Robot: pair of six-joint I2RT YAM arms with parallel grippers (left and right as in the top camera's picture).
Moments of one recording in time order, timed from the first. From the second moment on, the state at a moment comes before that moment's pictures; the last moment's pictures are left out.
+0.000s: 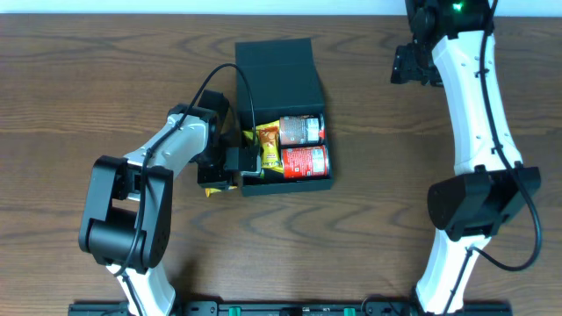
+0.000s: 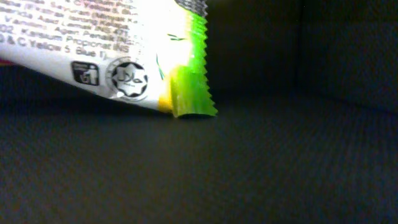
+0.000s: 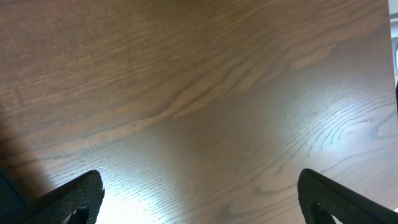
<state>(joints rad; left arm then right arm) -0.25 1.93 1.19 -0.89 0.17 1.29 0.12 2.12 2.28 -1.55 0.42 0.39</state>
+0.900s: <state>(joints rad) -0.25 1.88 1.36 -0.95 0.08 1.18 0.12 2.12 2.28 -1.54 0.42 0.39</state>
